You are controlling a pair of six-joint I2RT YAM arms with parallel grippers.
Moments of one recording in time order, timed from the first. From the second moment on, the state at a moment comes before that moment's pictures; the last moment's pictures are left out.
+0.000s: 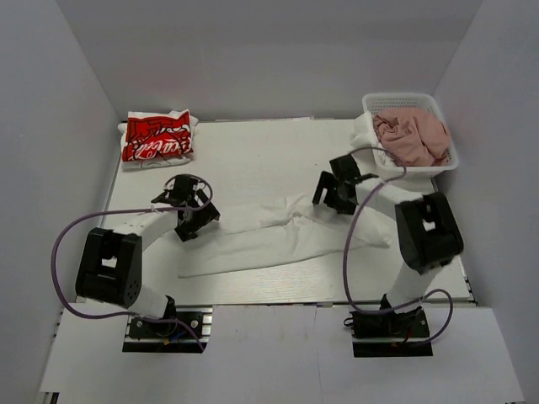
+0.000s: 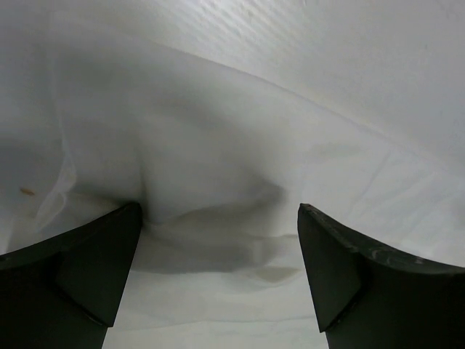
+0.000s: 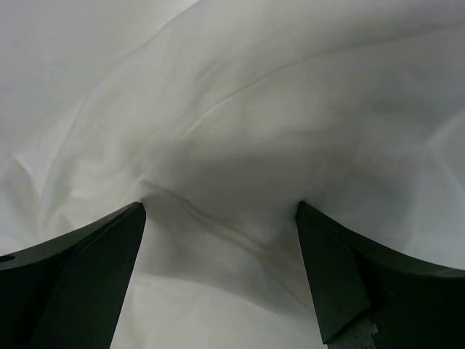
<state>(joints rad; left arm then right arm) -0.19 1.52 0.79 -0.41 -0.03 -0.80 0.38 1.66 0.94 -0.33 0.04 0.62</state>
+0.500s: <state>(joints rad) -0.62 1.44 0.83 -0.88 -0.03 -0.99 0.38 2.30 1.81 -0.35 -0.03 0.34</state>
